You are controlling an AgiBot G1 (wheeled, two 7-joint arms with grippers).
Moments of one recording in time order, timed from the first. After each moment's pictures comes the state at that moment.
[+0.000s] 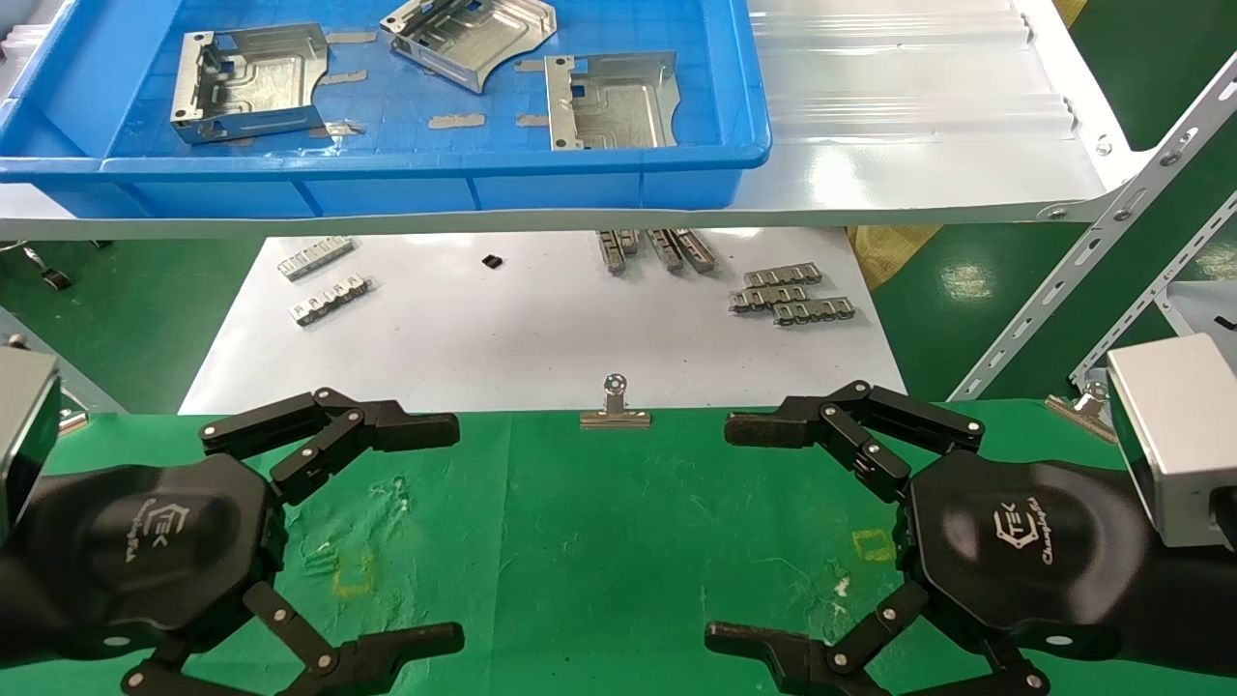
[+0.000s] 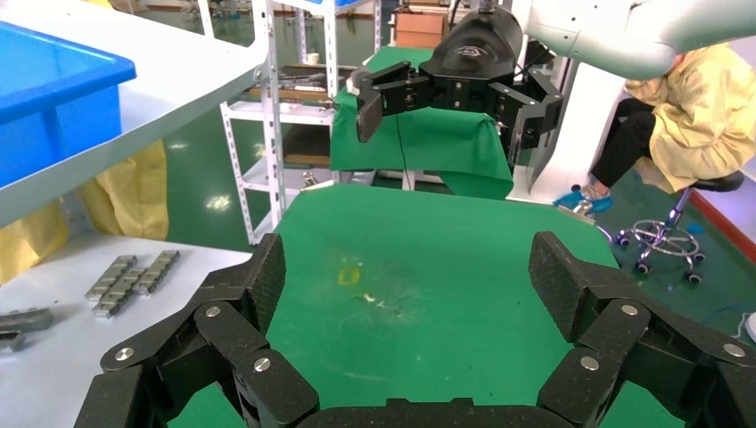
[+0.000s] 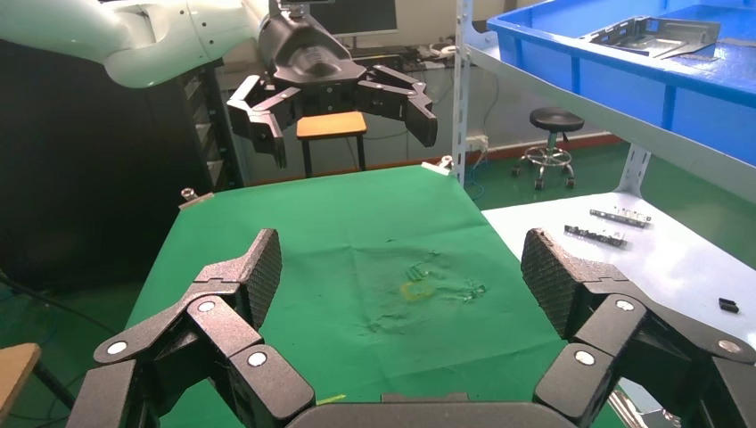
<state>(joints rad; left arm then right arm) -1.08 0.61 0.28 -1.28 0.73 1.50 -0.19 1.09 -0.59 -0.33 1.27 -0.70 -1.48 0.16</state>
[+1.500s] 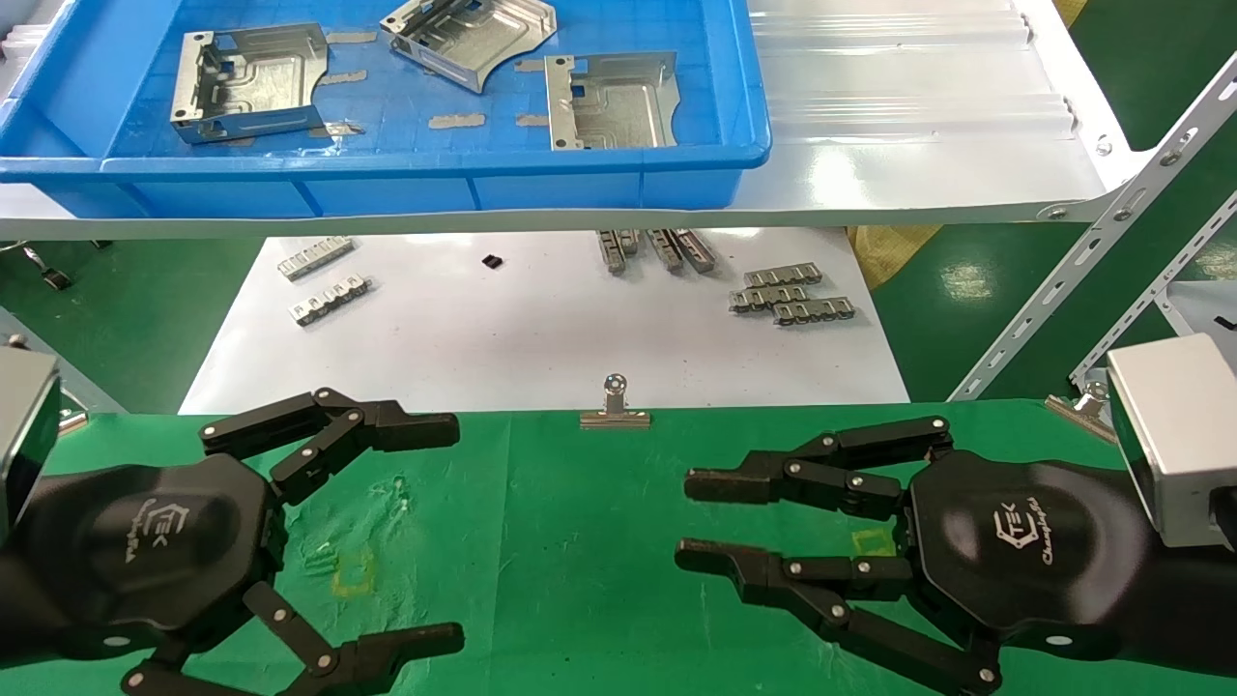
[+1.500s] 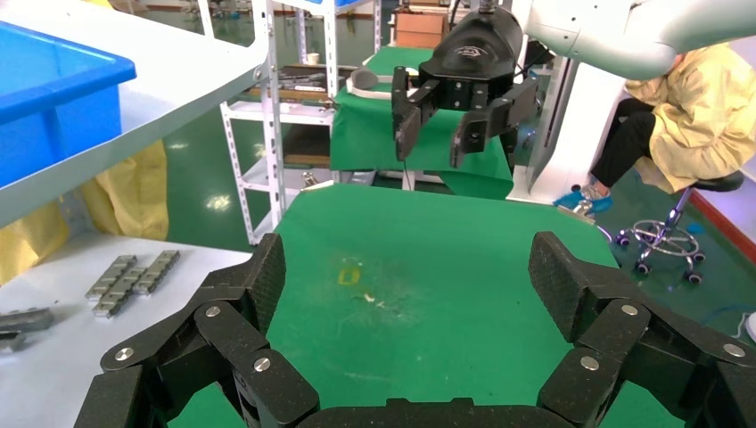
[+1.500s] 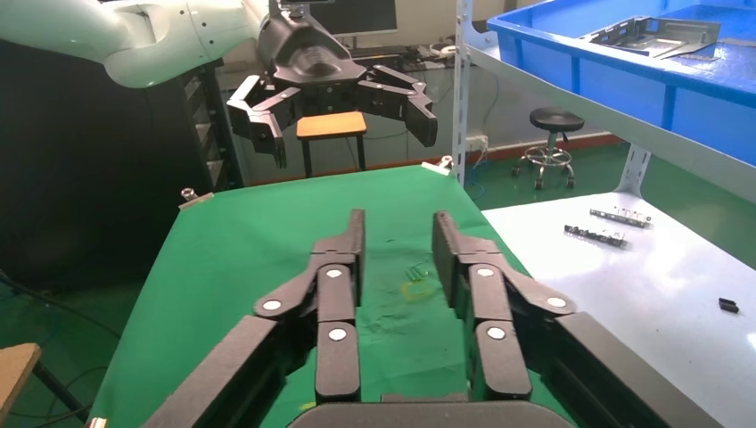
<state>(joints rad) -1.09 0.62 0.28 -1.28 0.74 1.49 -0.19 1.09 -0.59 -0.33 1.27 -0.70 -1.48 0.16</state>
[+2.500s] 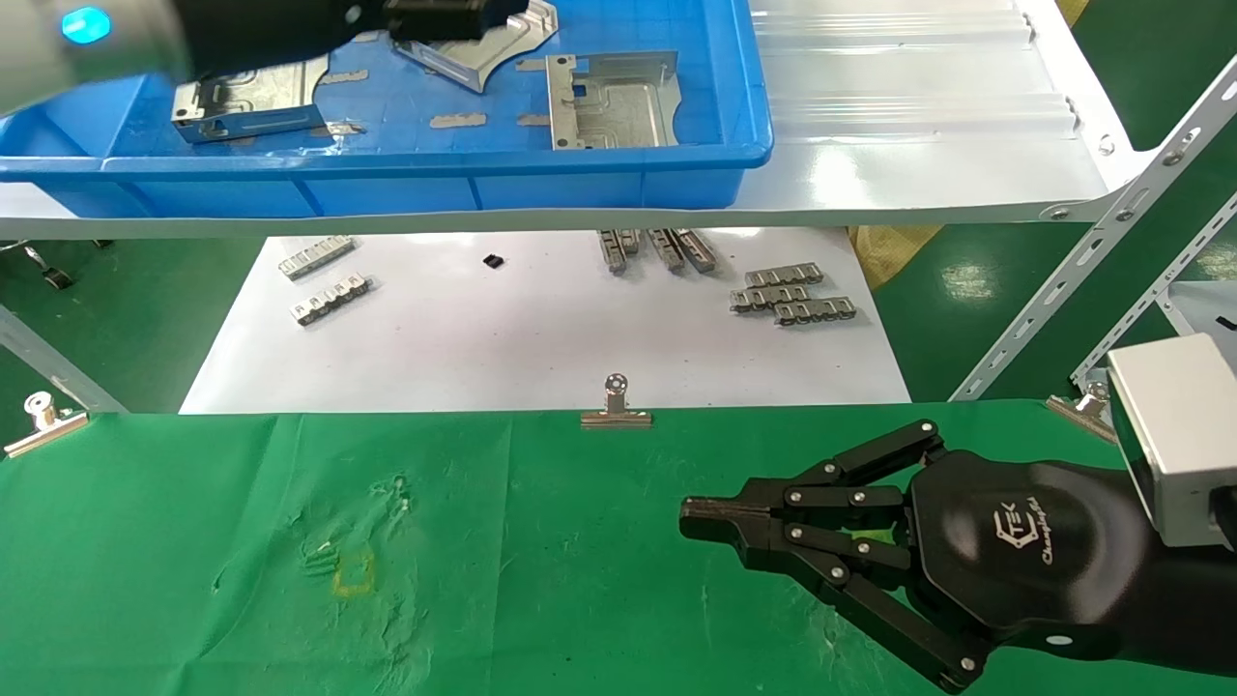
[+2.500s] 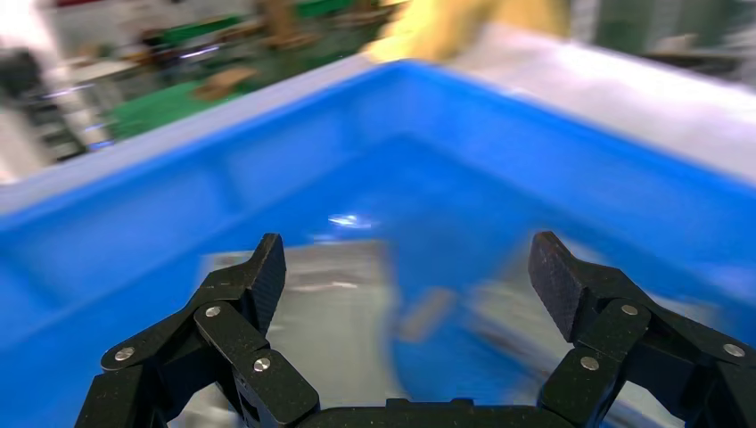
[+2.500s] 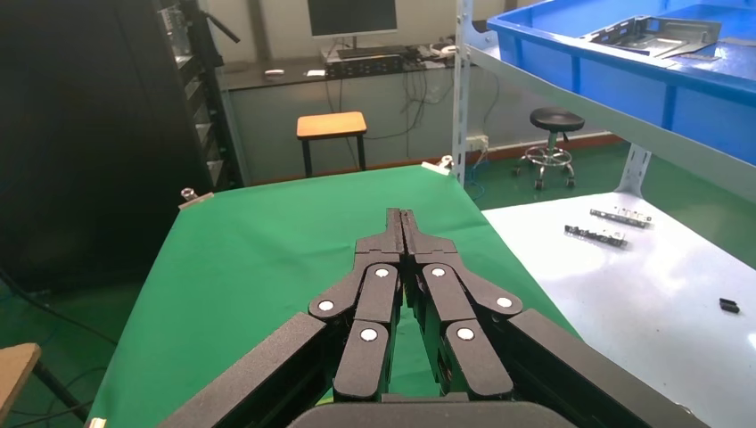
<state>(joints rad) -1.95 1.18 0.49 -0.28 1.25 1.03 -0.06 1.09 -0.59 -0.33 1.27 -0.70 -1.48 0.16</state>
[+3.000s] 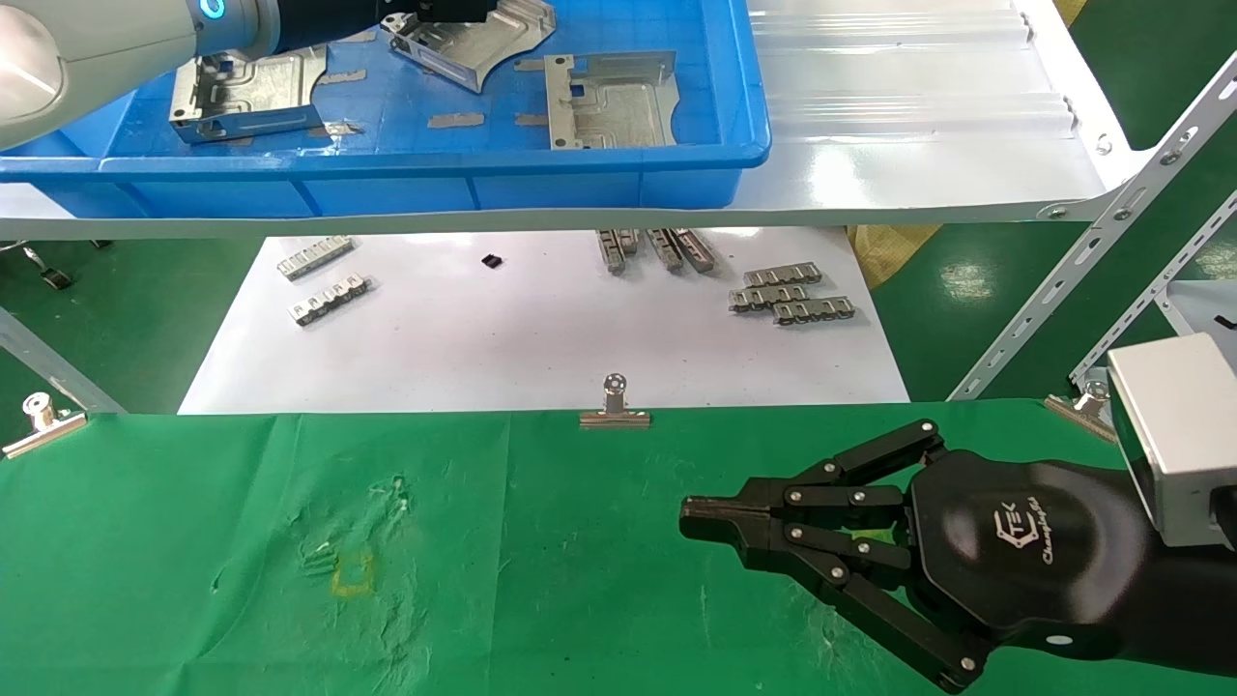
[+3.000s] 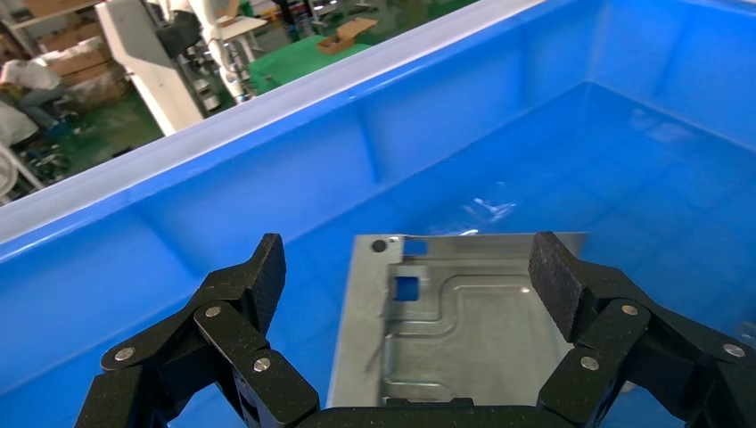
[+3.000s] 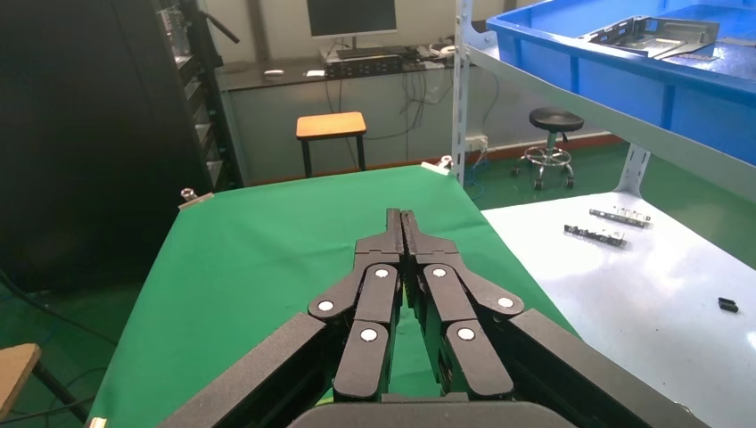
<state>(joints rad) -2.04 1.34 0.53 -0.06 1.33 0.69 0.00 1.09 -0.59 -0.33 1.27 -0.70 -1.48 0.16</state>
